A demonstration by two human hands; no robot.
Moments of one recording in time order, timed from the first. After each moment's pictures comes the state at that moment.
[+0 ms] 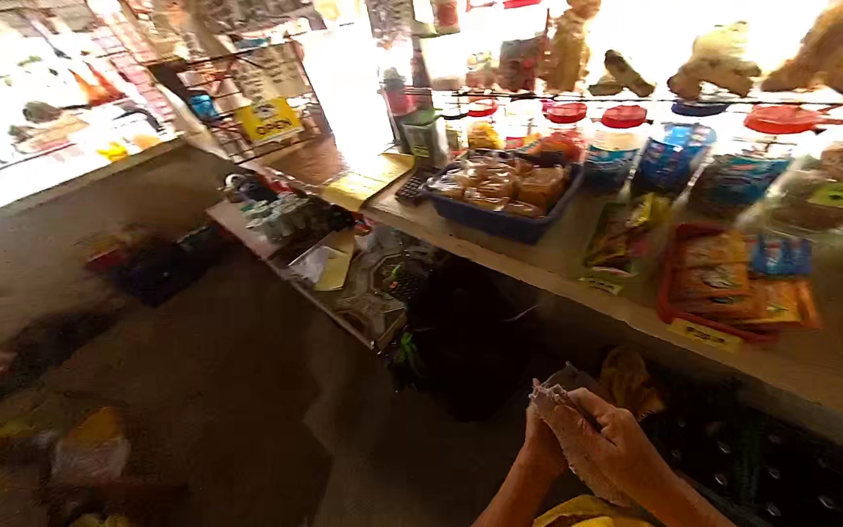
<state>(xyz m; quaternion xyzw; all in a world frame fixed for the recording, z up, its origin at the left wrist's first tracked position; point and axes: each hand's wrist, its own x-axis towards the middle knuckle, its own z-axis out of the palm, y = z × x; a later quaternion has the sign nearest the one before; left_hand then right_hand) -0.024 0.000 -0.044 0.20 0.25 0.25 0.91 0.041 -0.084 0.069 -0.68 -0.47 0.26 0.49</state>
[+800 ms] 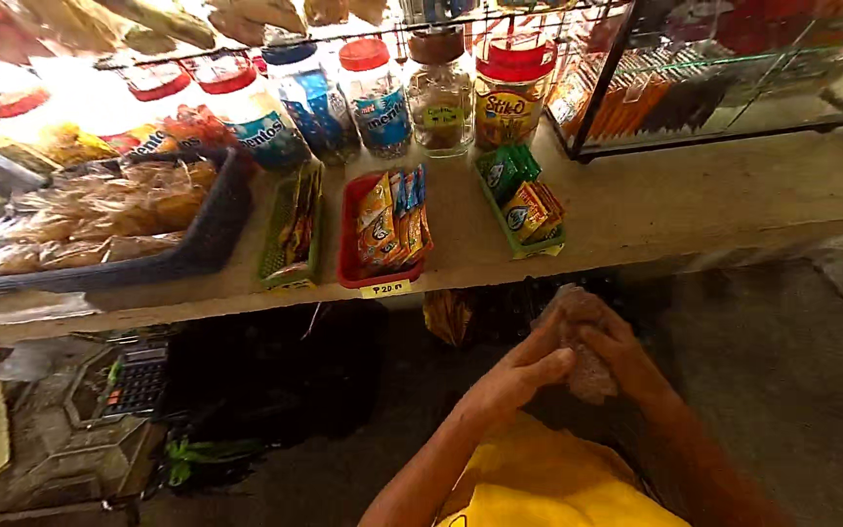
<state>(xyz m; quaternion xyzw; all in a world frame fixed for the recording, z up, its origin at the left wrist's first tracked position) 0.155 -0.179 0.057 0.55 -0.11 -0.20 0.81 0.215 -0.364 0.041 -0.76 -0.13 0.11 0.62</state>
